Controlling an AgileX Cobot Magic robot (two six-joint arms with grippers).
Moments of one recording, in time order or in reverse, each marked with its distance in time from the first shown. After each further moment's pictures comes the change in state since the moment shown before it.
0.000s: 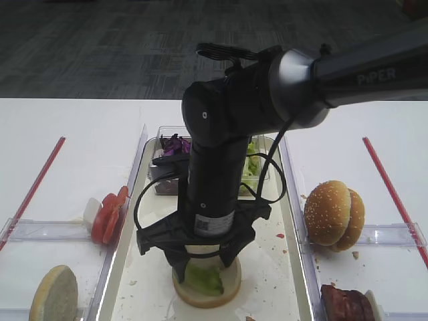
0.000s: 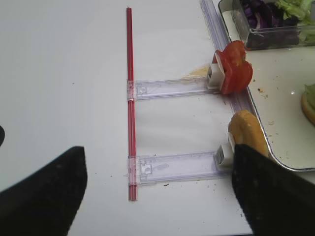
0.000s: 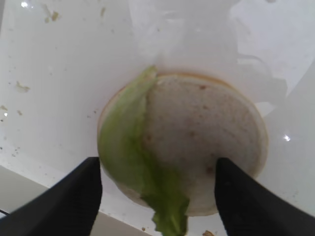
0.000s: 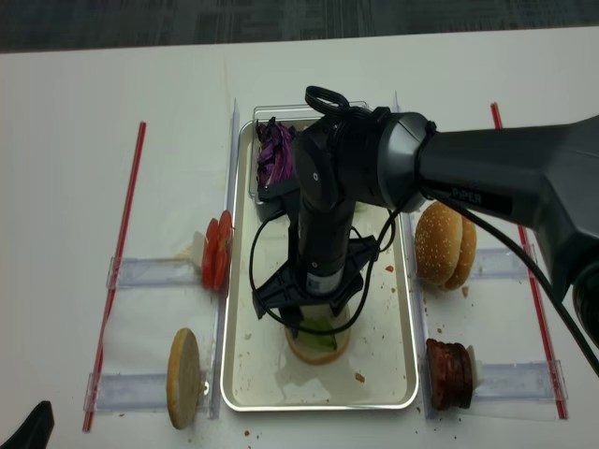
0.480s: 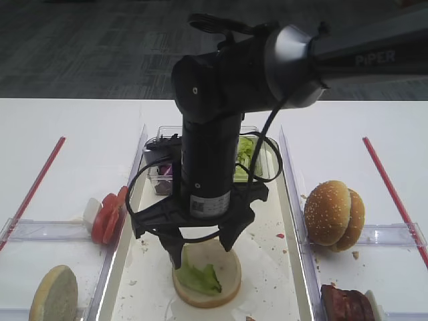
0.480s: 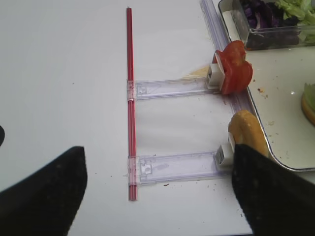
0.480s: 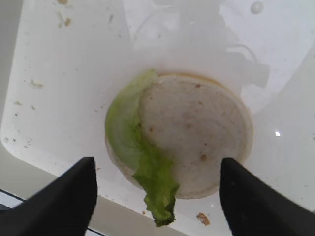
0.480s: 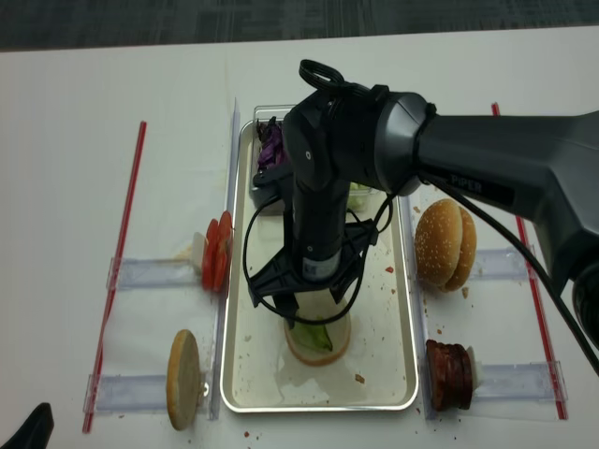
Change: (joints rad) left arm 0.000 0.000 0.000 0.000 0.000 0.000; right arm 0.000 0.000 -0.091 -0.037 0.112 0.024
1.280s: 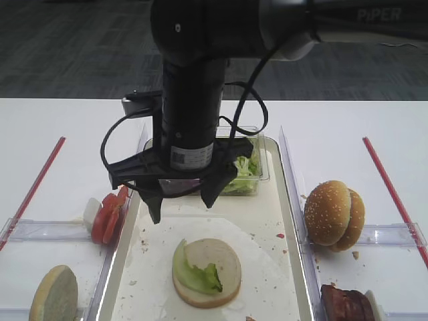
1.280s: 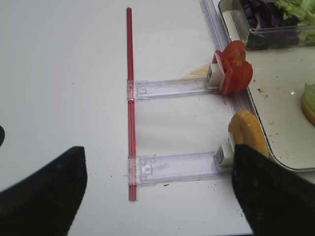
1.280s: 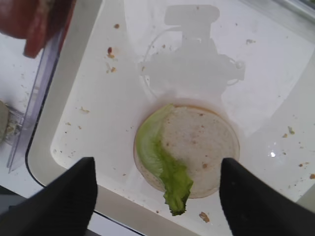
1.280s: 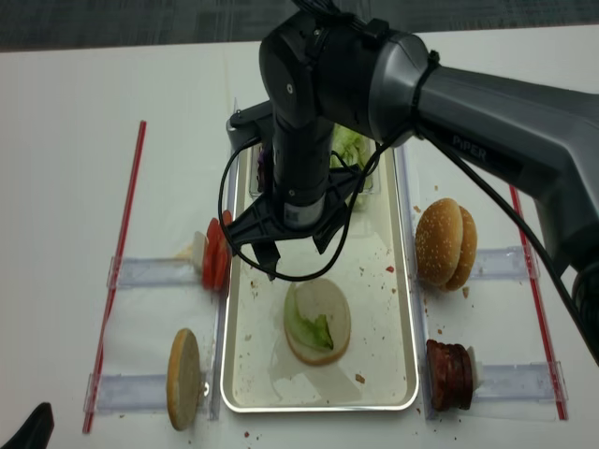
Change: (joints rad) left arm 0.000 0.000 0.000 0.000 0.000 0.000; right arm 0.000 0.001 -0.220 -0.046 0.132 0.028
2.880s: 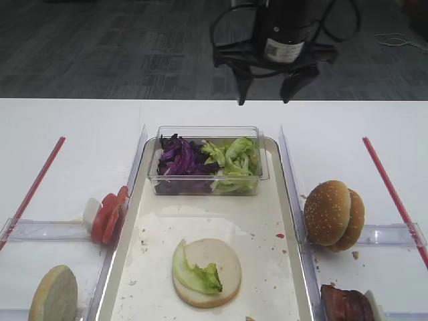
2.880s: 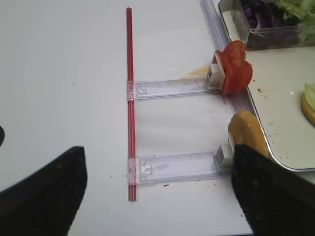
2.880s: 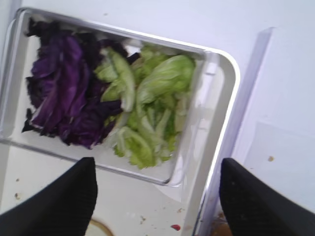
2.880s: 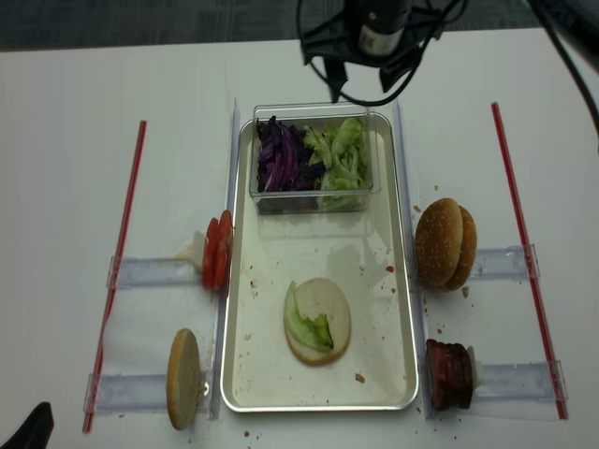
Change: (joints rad) left arm 0.000 0.000 0.000 0.000 0.000 0.000; right arm -0.338 0.006 -0.239 -0.107 0.021 -0.034
